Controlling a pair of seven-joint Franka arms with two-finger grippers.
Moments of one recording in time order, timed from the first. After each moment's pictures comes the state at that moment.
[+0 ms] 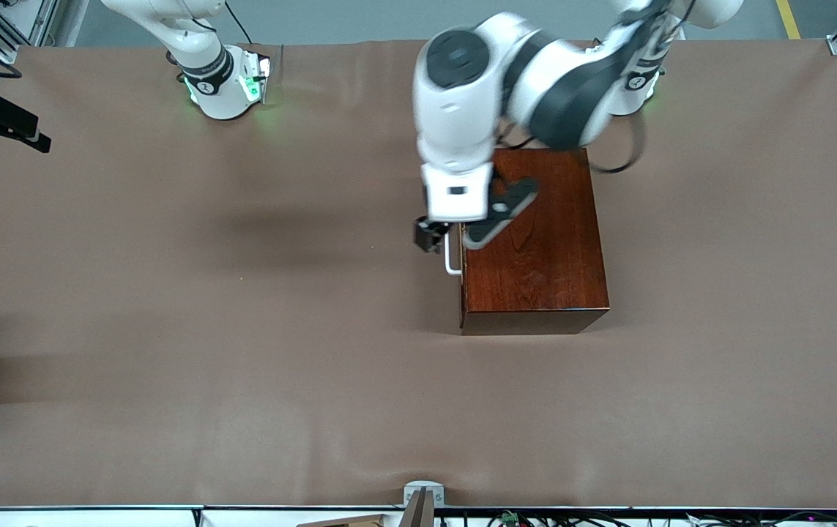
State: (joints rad) left arm -0.66 0.46 -0.06 -1.19 0.12 1.72 -1.45; right arm -0.09 -0.01 0.04 -1.41 0.06 1.28 -0.01
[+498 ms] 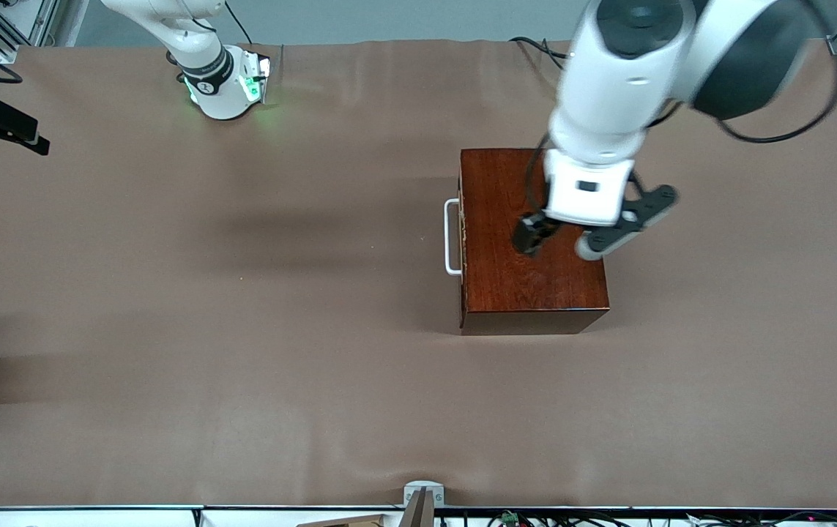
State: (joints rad) left arm -0.45 0.33 -0.08 -1.21 0.12 1.60 -1.04; right arm -0.09 0.00 0.04 -1.41 0.02 1.28 -0.03
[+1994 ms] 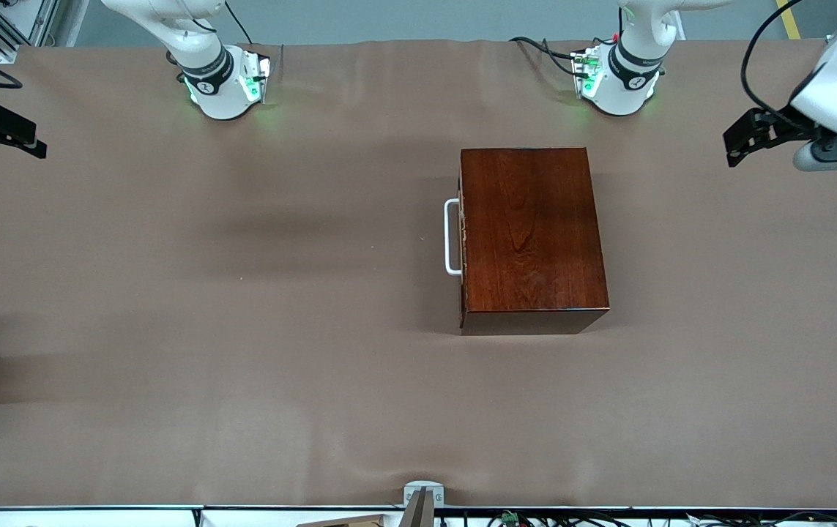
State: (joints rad) left arm 0.01 -0.11 -0.13 -1.63 0.05 1.48 -0.10; right arm -0.09 0.01 0.04 -1.41 0.01 1.28 -0.08
